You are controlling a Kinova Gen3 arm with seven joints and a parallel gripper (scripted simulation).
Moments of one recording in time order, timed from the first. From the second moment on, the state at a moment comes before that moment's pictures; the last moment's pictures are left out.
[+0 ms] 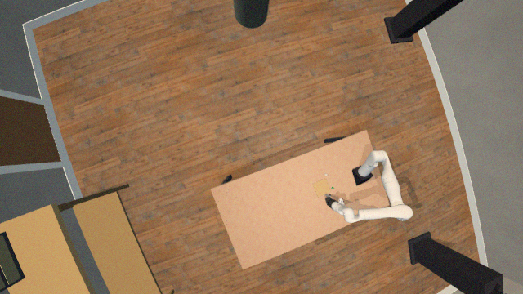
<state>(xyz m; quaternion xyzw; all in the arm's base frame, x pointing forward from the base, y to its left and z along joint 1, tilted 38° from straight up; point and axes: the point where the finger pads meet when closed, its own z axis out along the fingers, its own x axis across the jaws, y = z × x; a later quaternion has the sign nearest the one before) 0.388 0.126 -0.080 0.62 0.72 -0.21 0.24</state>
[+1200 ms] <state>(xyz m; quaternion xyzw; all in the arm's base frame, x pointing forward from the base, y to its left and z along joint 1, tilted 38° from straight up) 0.381 0.175 -0.008 0.62 0.71 -0.22 0.24</state>
